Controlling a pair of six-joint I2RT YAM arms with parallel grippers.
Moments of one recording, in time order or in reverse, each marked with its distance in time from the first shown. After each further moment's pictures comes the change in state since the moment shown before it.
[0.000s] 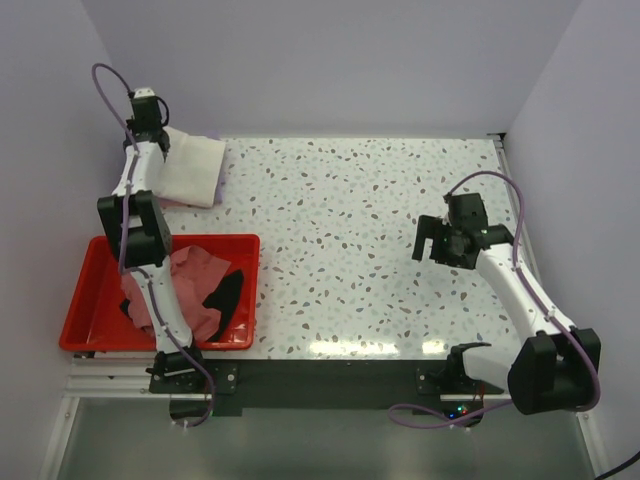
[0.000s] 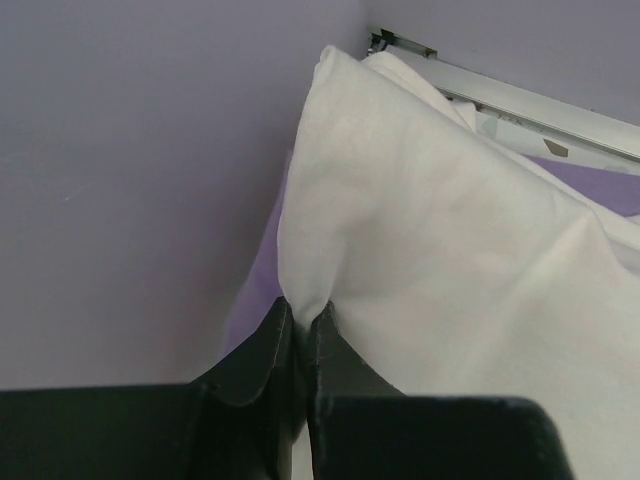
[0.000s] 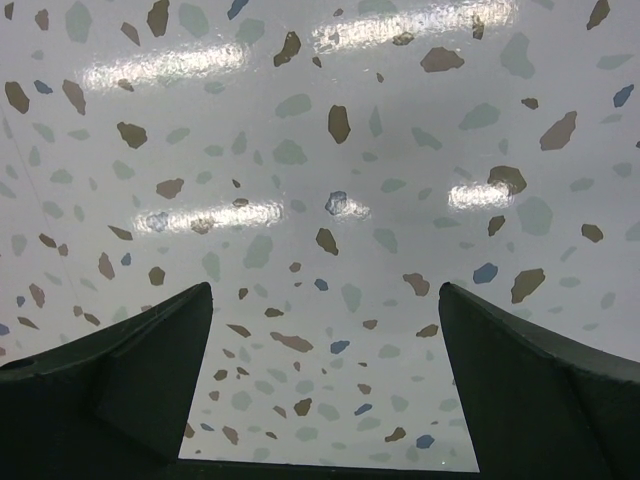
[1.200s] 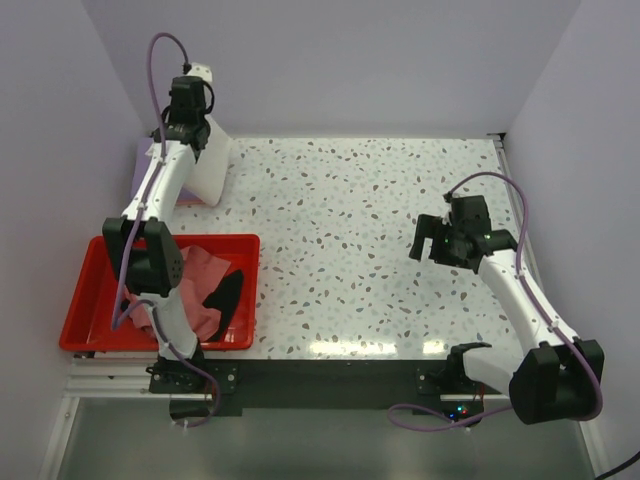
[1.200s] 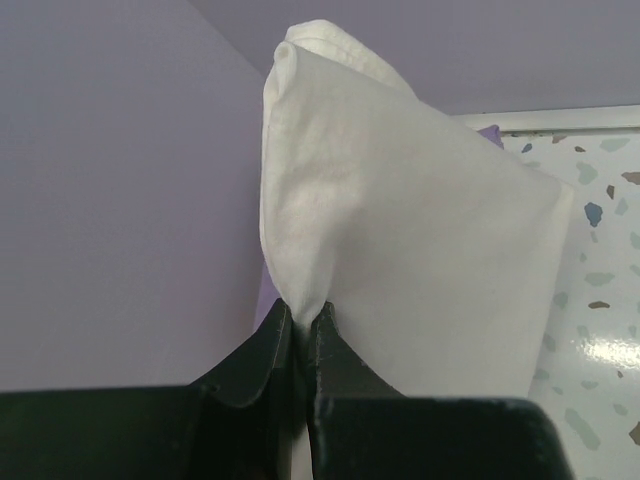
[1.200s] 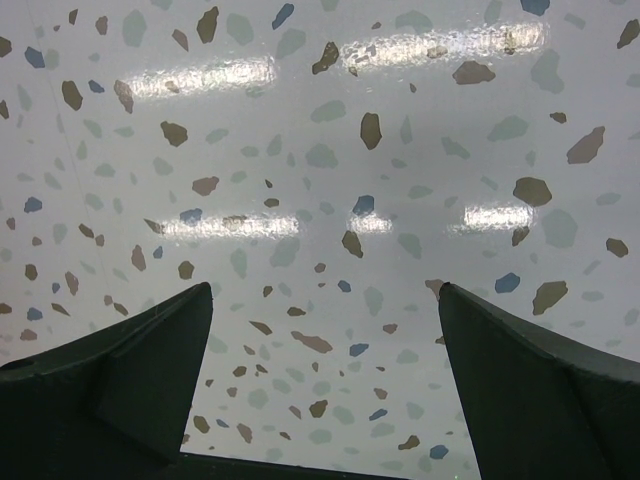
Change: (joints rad) left arm -0.286 -0.307 -0.115 -0.060 -0.129 0.265; right arm 0.000 -0.050 -0.017 0.026 -0.053 0.000
